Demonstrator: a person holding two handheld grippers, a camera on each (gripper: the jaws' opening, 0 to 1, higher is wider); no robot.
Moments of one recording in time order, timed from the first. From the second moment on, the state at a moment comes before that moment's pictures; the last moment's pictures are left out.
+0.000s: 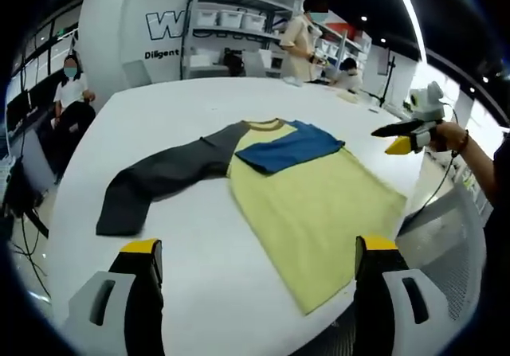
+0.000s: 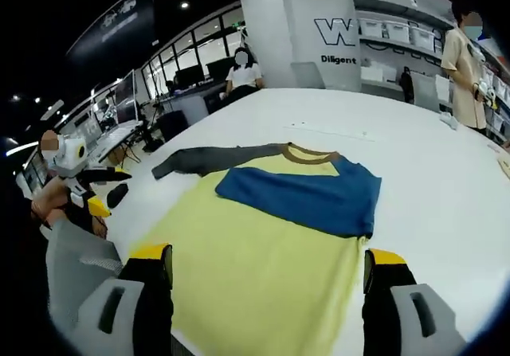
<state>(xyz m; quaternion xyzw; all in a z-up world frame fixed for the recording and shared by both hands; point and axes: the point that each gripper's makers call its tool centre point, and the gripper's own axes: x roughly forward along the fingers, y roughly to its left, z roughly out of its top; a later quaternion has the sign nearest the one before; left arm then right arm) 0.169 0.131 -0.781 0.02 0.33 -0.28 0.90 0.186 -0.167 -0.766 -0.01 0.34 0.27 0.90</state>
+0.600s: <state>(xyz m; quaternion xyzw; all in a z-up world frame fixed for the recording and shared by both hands) 0.221 0.197 -0.805 -0.02 0.35 -0.18 0.92 0.152 -0.160 -0.758 -0.04 0.32 0.30 0.90</state>
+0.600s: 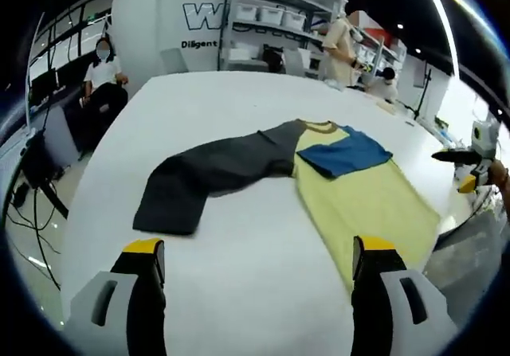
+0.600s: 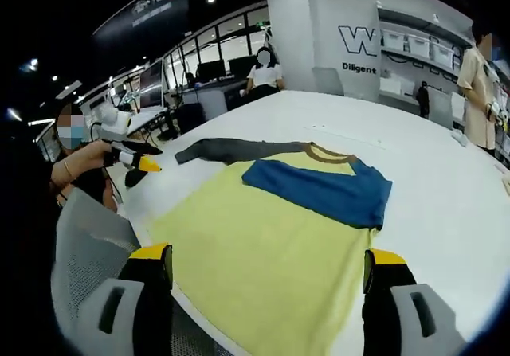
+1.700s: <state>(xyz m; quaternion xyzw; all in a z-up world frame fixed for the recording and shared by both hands) 0.275 0.282 -0.848 -0.07 0.37 -0.06 0.93 0.155 -0.179 -0.757 -0.03 0.32 0.26 0.91</state>
